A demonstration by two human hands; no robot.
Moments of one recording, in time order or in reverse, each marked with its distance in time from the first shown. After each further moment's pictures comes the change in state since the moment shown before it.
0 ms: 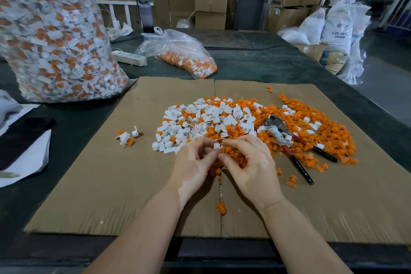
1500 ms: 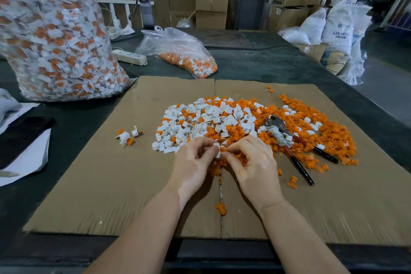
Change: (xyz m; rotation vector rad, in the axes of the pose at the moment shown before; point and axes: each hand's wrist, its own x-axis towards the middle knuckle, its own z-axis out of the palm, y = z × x) left_hand 0.001 -0.001 0.001 -0.074 0.023 -0.059; right_hand -0.001 0.003 0.003 -0.040 0.037 -0.011
